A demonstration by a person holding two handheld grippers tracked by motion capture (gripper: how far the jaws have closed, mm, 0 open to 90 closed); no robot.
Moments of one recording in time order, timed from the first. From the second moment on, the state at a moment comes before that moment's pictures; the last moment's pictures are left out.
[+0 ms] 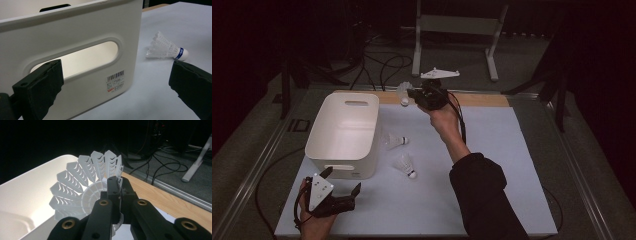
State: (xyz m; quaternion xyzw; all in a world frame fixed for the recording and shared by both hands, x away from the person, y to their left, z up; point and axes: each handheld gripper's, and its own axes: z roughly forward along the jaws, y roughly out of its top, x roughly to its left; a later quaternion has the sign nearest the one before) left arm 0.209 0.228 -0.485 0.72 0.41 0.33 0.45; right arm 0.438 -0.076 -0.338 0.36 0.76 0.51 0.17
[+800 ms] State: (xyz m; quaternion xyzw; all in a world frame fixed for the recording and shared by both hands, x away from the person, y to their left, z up) left arm 0.209 0.228 -0.485 0.72 0.41 0.33 0.45; right arm 0.435 -0.063 -0.335 0.34 0.77 0.52 0.17
